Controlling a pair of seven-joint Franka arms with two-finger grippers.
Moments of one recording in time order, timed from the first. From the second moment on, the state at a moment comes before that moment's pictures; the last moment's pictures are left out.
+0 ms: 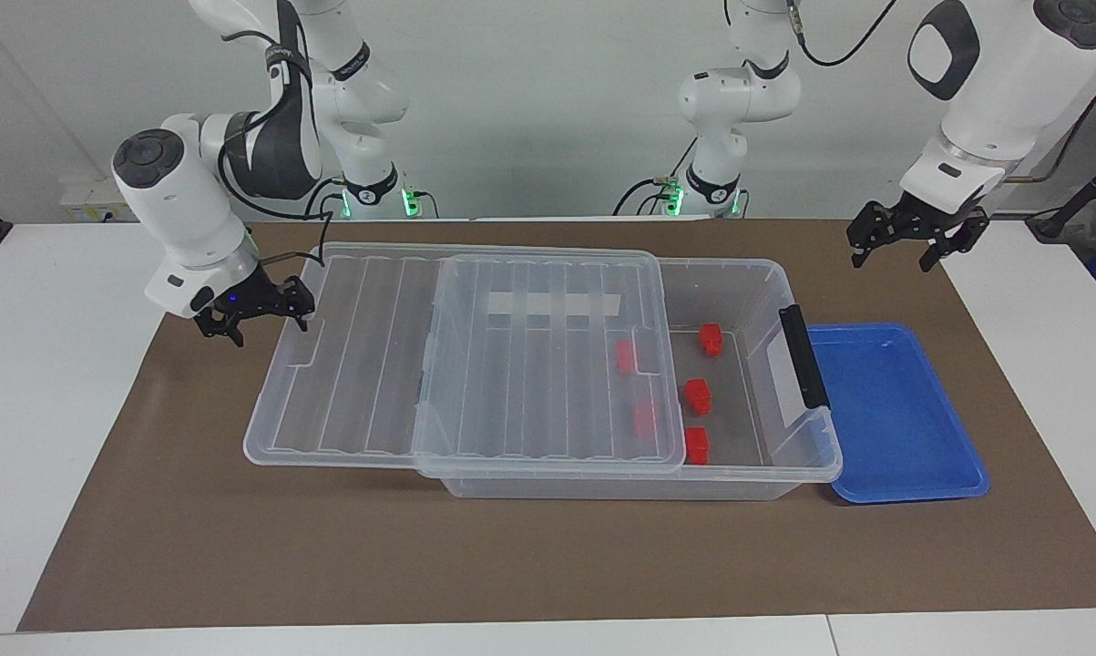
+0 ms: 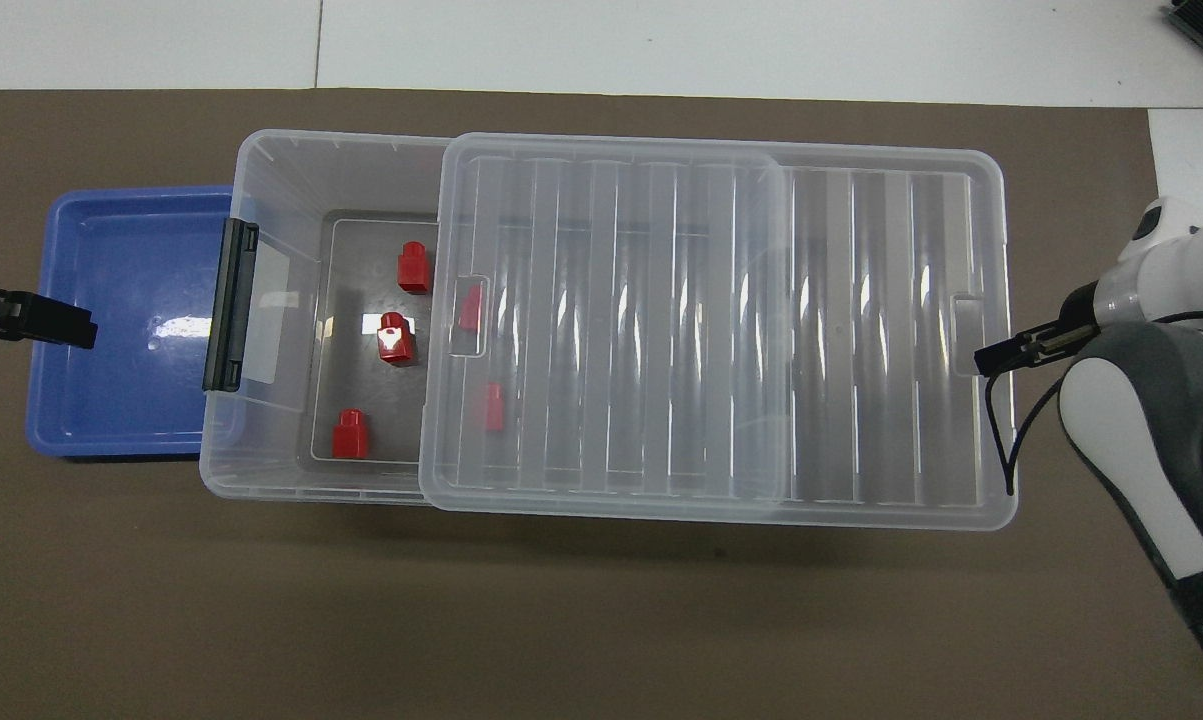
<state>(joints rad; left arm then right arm) 0.01 -0.02 -0.01 -1.67 0.03 1.66 0.17 -0.13 0.05 0.07 -1.95 -0.03 1.97 -0.33</state>
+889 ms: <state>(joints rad) -0.26 -0.02 -0.04 -1.70 0.03 1.76 -0.34 -0.14 0.03 0.07 -1.91 -0.03 1.93 -0.25</state>
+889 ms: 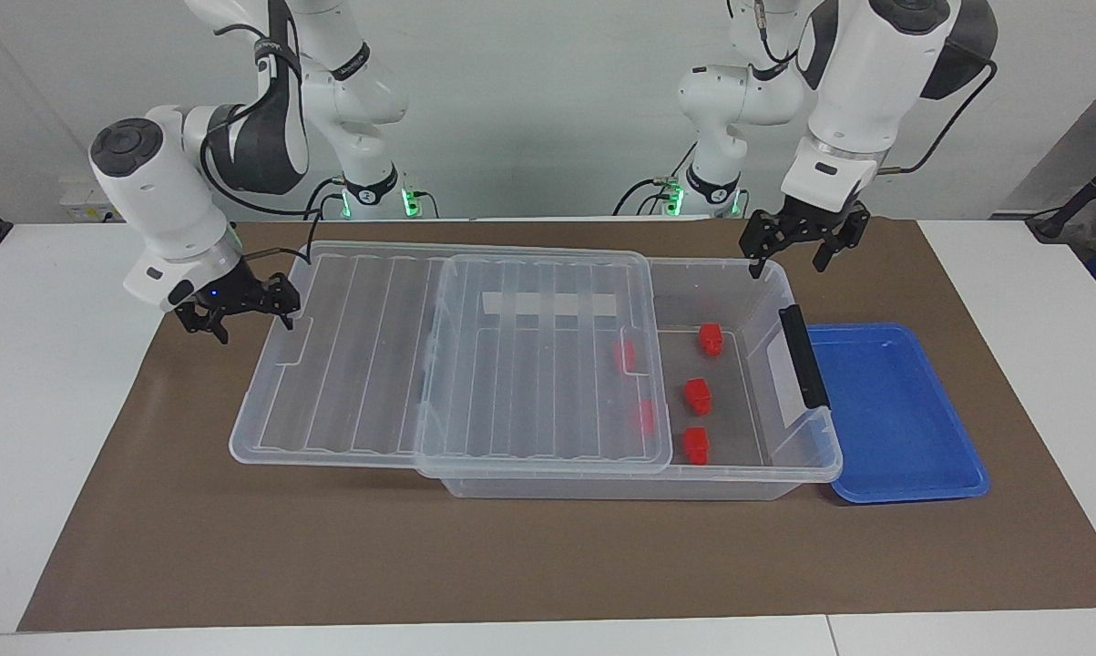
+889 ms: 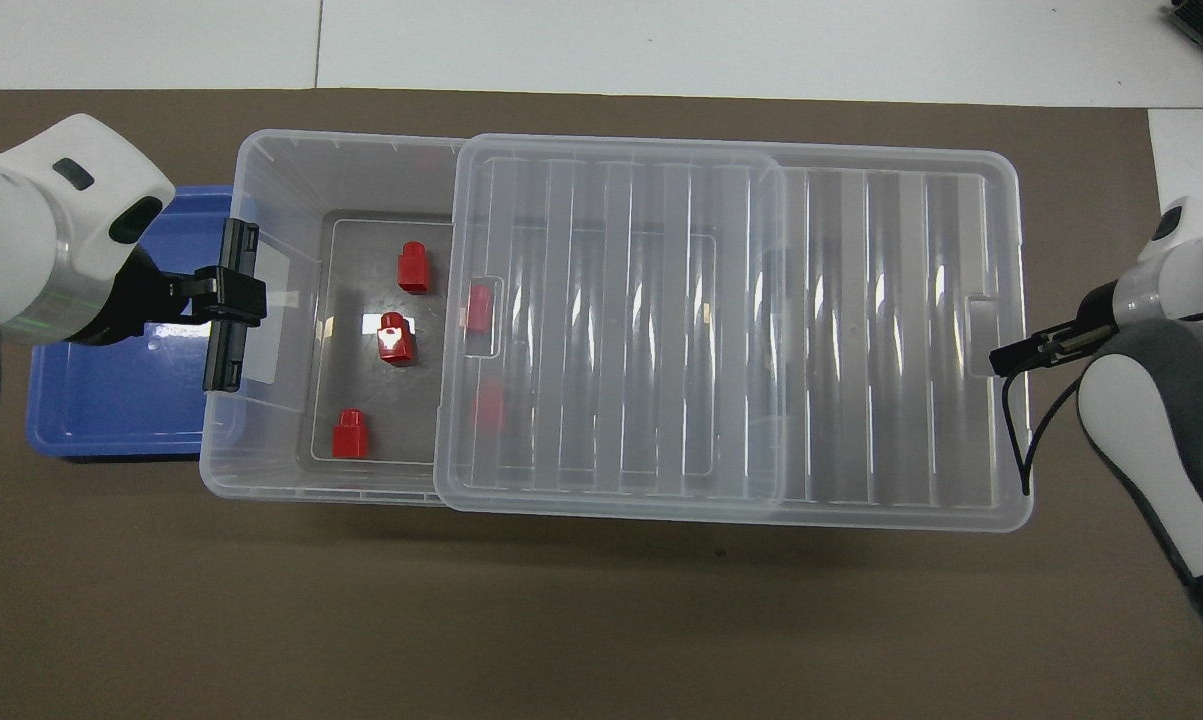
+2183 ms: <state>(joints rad) -0.33 0.23 -0.02 -2.02 0.05 2.38 -0.45 -0.01 -0.01 0.07 -1.62 -0.03 1.65 0.27</state>
